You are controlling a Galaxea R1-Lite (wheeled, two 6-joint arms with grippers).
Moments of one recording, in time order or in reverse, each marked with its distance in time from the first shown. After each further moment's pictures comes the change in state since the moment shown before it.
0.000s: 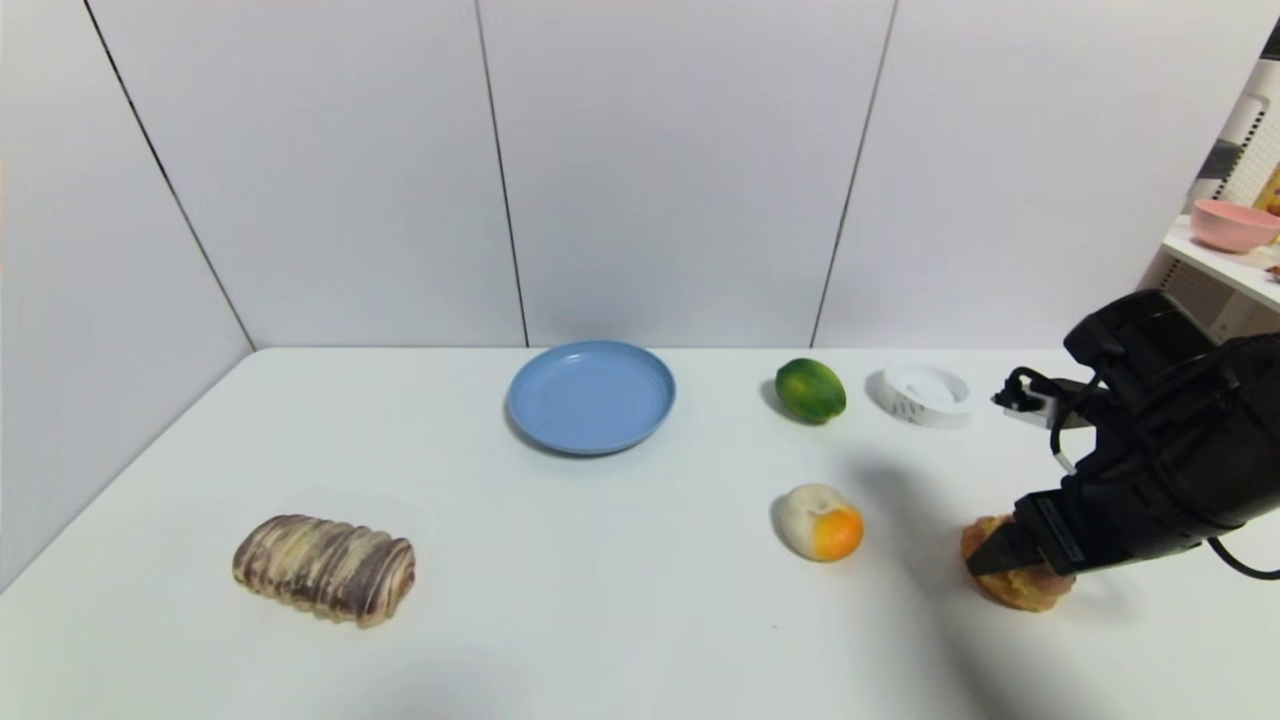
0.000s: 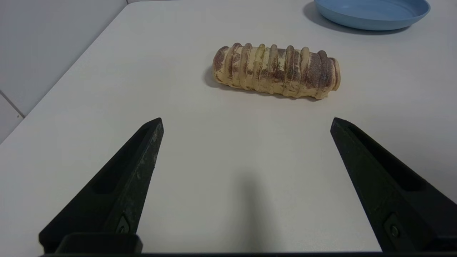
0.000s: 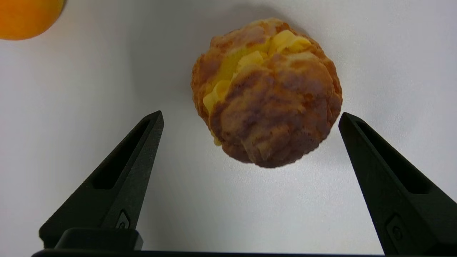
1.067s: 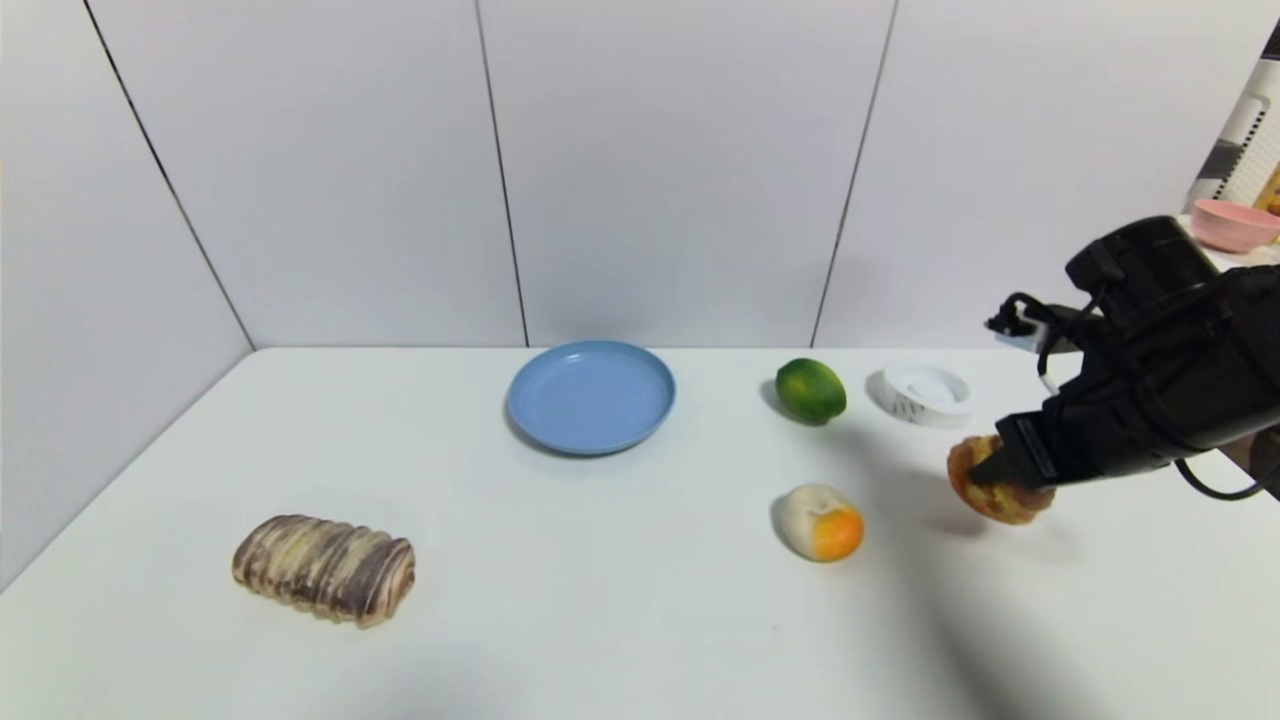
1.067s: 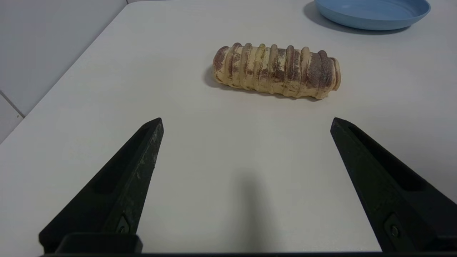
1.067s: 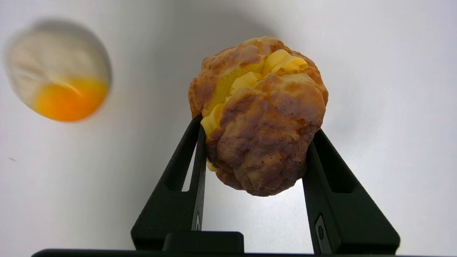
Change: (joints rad) left arm 0.000 0.000 0.000 0.000 0.000 0.000; right arm -0.012 0.035 -0.188 -0.028 -0.002 -0.028
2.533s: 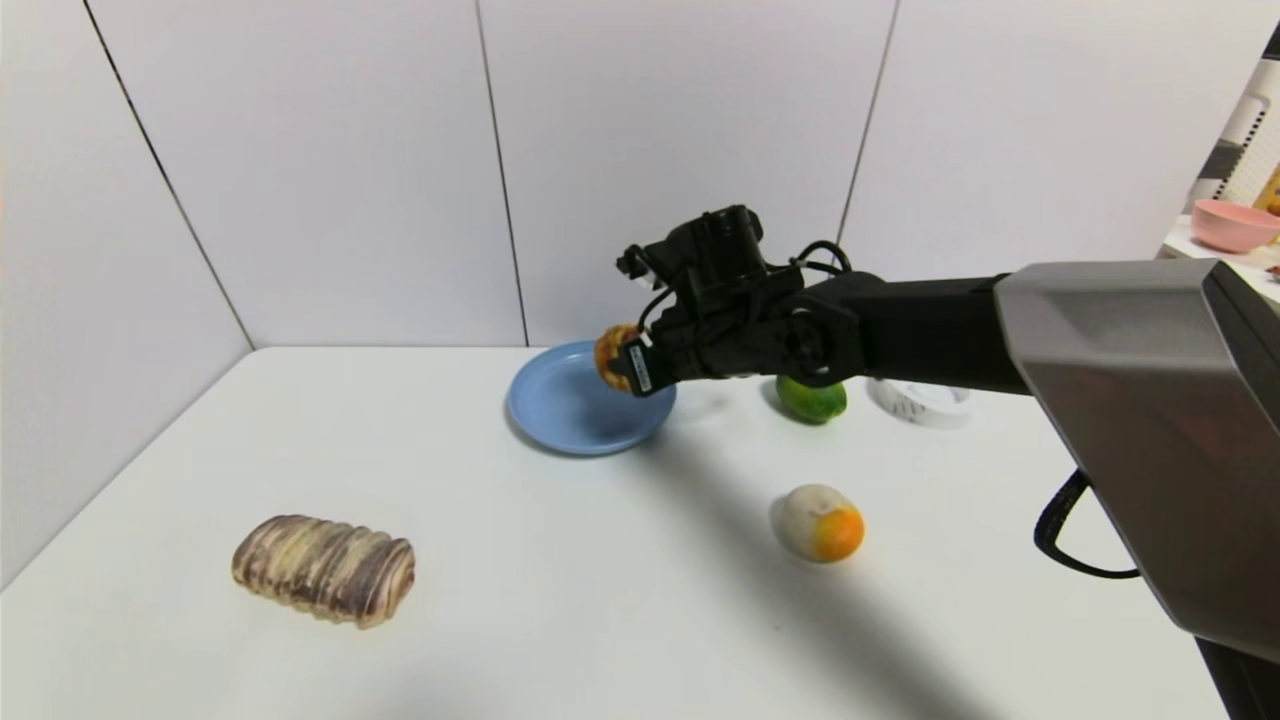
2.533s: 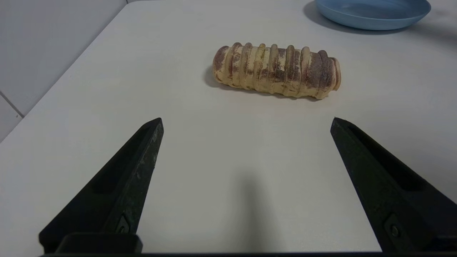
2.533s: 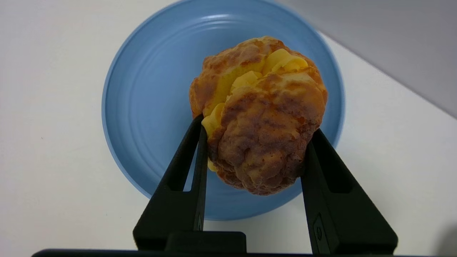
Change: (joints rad) left arm 0.000 0.000 0.000 0.000 0.000 0.000; right arm 0.494 0.623 -0.691 -0.432 0.011 -0.012
